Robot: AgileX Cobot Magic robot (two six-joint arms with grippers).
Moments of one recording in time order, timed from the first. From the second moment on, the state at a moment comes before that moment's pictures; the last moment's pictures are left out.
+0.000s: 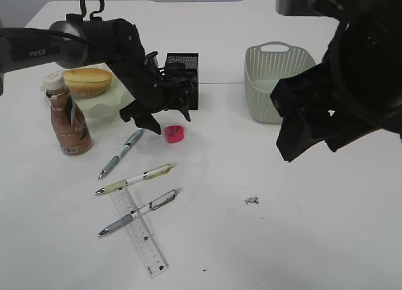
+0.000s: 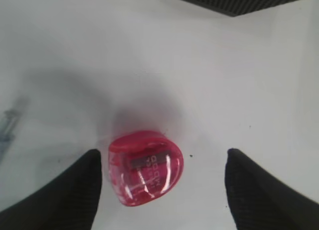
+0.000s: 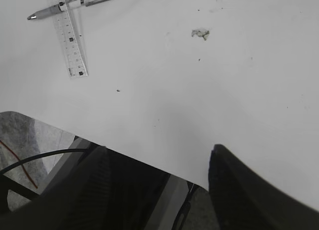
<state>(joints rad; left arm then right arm) -0.40 2.46 -2.05 -0.28 0.84 -0.50 0.56 1.39 -1.29 0.09 1.24 0.21</state>
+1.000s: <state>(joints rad) -0.40 2.52 -2.08 -0.29 0.82 -0.48 0.56 1.39 -1.29 0.09 1.24 0.19</state>
